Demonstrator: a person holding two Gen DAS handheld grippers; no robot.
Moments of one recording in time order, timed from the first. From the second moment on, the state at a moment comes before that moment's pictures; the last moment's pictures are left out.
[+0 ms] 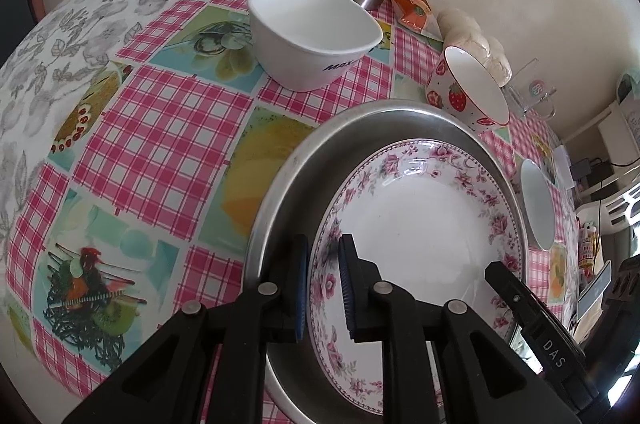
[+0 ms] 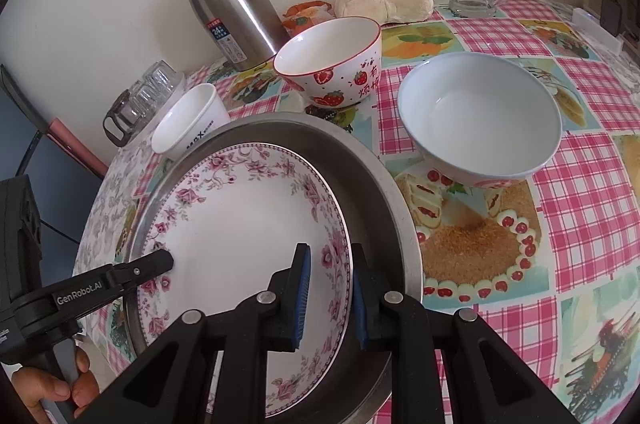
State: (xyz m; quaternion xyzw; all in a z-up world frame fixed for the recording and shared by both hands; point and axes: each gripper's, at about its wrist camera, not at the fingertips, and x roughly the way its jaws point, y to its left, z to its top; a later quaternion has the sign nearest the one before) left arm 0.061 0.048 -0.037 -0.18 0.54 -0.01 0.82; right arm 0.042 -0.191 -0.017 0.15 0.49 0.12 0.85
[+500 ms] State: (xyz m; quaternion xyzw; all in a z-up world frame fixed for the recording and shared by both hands) left arm 0.062 0.047 -0.031 -0.18 0.54 -0.01 0.82; right arm 0.043 -0.198 -0.014 0.17 0.49 0.11 0.85
